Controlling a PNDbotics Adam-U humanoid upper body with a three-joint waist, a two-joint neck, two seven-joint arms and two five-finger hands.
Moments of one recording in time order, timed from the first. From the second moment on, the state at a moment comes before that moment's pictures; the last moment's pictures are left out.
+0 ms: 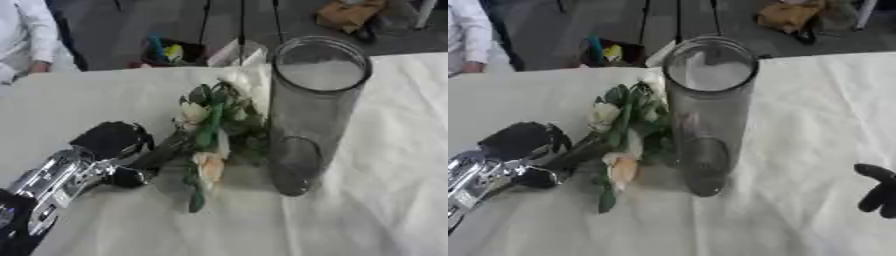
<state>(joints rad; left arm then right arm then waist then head) -0.71 0.64 -0.32 -1.44 -1.02 -0.02 -0.34 -0.20 -0.20 -0.25 -1.98 -0.38 -0.42 0.68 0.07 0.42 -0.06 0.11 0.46</state>
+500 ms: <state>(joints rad) -0.72 0.63 -0.32 -1.44 -0.99 -0.01 -0.33 -0.20 -0.20 -0.25 -1.98 -0.37 -0.42 0.68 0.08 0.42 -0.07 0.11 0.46</state>
